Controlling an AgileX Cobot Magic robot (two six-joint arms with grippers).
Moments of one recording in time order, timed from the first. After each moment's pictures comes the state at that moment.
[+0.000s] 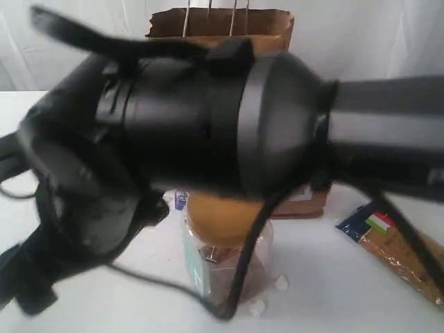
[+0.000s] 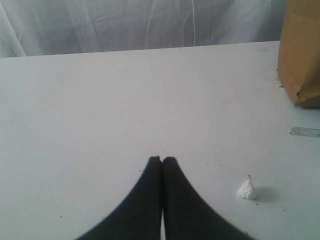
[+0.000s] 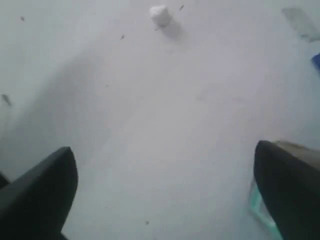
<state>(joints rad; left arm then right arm) 0.03 0.05 0.03 -0.29 0.22 0.33 1.19 1.82 -1.54 -0.14 0.91 0.41</state>
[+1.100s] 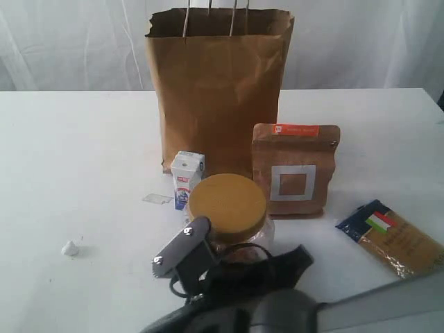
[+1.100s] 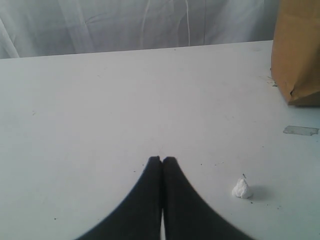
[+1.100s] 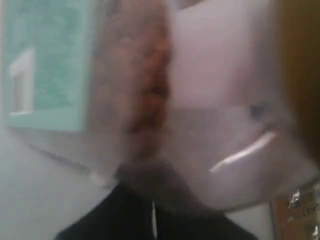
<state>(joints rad) 0.01 0.05 0.03 -0.29 0.22 0.33 1.35 1.87 -0.98 -0.89 1.10 1.34</state>
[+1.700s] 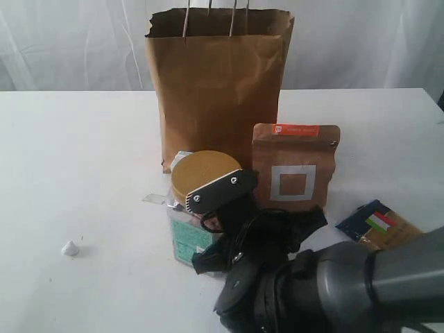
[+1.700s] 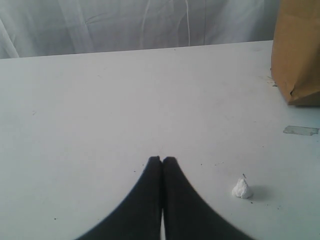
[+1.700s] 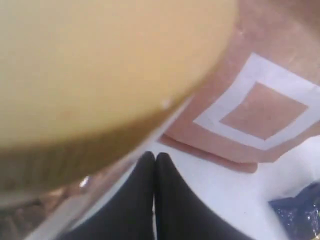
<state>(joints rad) 0.01 0.05 0.03 -0.29 0.22 0.33 1.13 1.82 -0.78 -1.52 0.85 1.98</state>
